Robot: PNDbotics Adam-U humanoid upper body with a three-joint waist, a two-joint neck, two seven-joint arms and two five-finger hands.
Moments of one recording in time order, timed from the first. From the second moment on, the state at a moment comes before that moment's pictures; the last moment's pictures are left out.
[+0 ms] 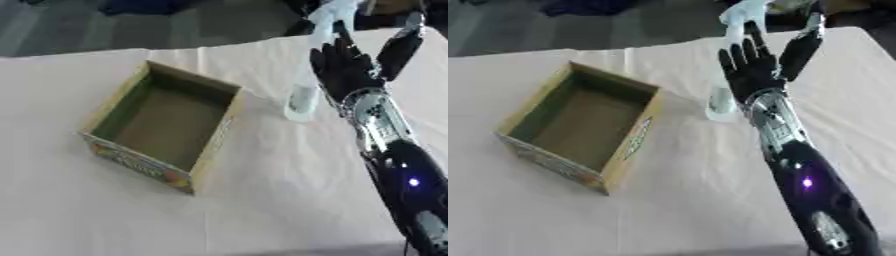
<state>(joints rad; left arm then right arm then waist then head) -0.20 0.55 0.17 -1.71 0.18 -0.07 0.56 -0.46 -0.34 0.11 -1.83 -1.33 -0.22 -0.77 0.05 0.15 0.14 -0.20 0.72</state>
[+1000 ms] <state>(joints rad) -0.21 0.55 0.17 -1.71 0.18 -0.07 0.56 -0.55 -0.35 0.11 -1.77 -1.34 -0.22 -0.76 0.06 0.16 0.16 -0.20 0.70</state>
